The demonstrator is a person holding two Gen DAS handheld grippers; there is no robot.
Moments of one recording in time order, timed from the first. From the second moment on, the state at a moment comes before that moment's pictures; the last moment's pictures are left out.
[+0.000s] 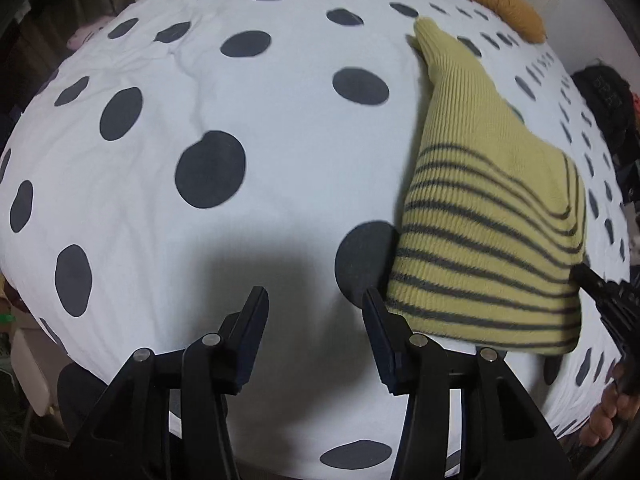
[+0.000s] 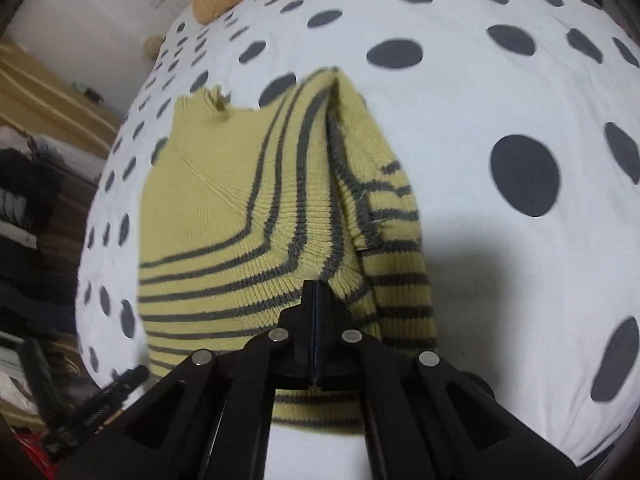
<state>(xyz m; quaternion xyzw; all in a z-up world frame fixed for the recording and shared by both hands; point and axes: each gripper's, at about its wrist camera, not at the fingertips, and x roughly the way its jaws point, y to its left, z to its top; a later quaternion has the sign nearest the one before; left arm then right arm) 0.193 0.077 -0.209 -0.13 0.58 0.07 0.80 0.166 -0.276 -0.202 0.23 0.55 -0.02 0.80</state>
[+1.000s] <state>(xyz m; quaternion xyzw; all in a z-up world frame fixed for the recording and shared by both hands) 0.205 0.003 -0.187 -0.08 0.58 -0.04 0.81 0.118 -0.213 -0.167 0.09 0.55 -0.02 0.83</state>
